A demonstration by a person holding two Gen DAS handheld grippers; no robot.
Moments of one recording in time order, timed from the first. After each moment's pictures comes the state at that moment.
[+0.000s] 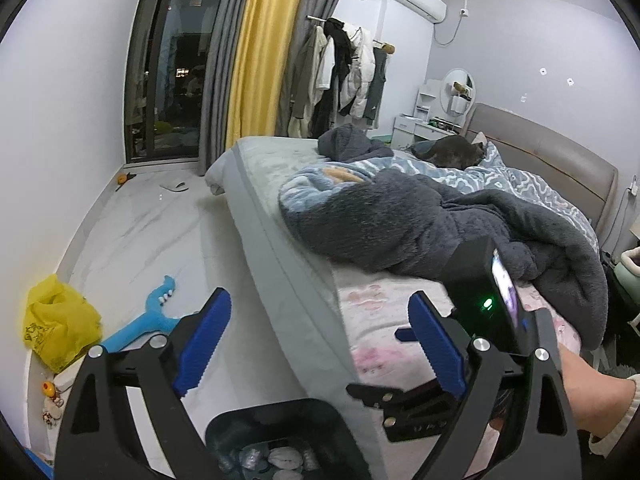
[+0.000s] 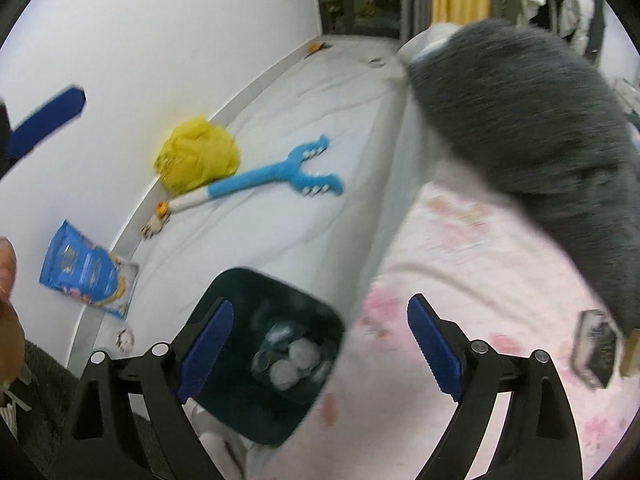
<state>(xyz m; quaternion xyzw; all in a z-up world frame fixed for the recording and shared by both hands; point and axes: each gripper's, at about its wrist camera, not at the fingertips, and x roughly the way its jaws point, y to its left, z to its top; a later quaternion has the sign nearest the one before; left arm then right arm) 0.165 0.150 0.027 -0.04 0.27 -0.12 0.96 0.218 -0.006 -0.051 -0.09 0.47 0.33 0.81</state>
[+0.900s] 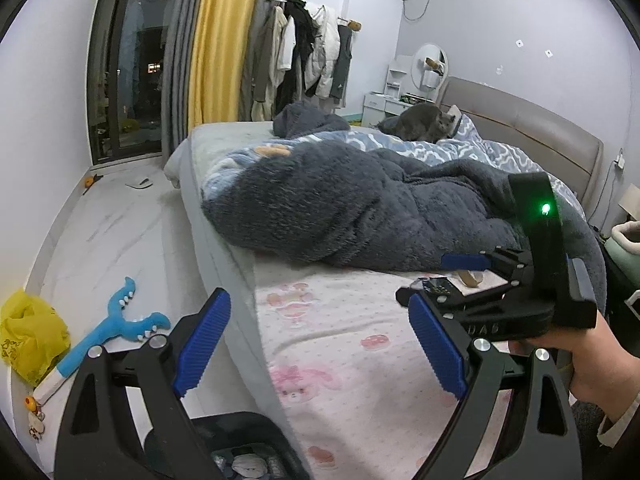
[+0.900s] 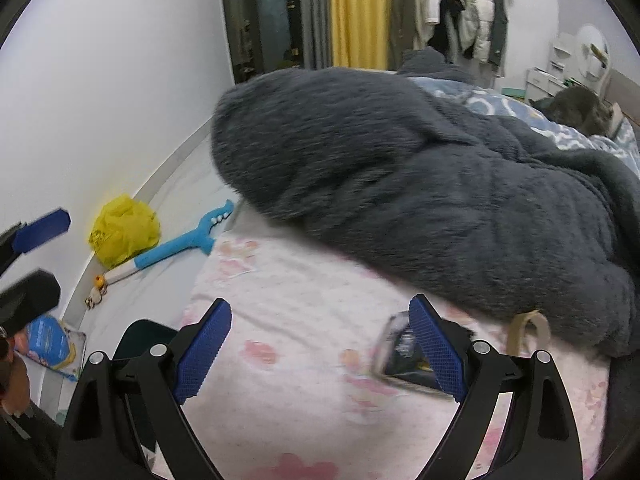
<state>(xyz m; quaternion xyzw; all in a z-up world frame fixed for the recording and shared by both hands) 0.202 0.053 0.000 -0.02 0.29 -0.16 0.94 0.262 -0.160 -0.036 -0.03 0.40 0.22 0.89</state>
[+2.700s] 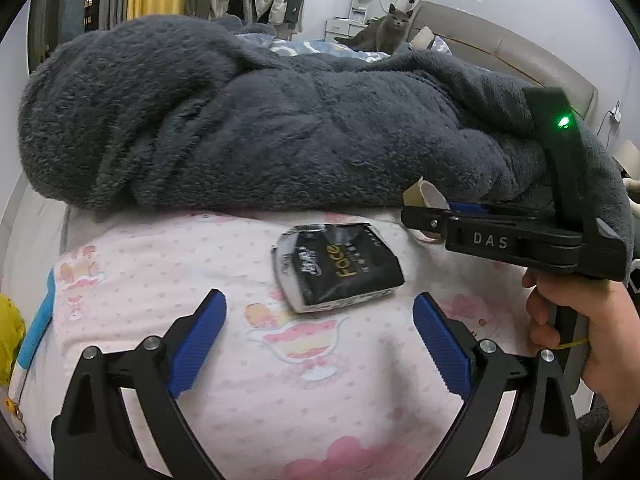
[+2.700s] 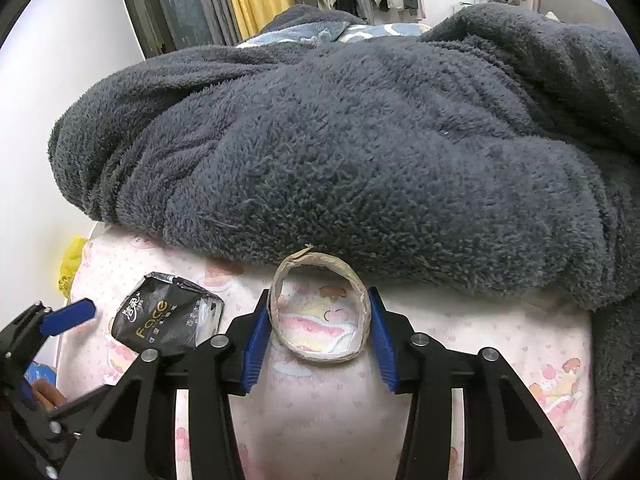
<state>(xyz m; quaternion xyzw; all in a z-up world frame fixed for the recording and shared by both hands) 0.265 -0.116 -0.085 0.01 0.41 -0.21 0.89 0.307 -0.326 -0.109 0.06 0.44 0.13 0.89</state>
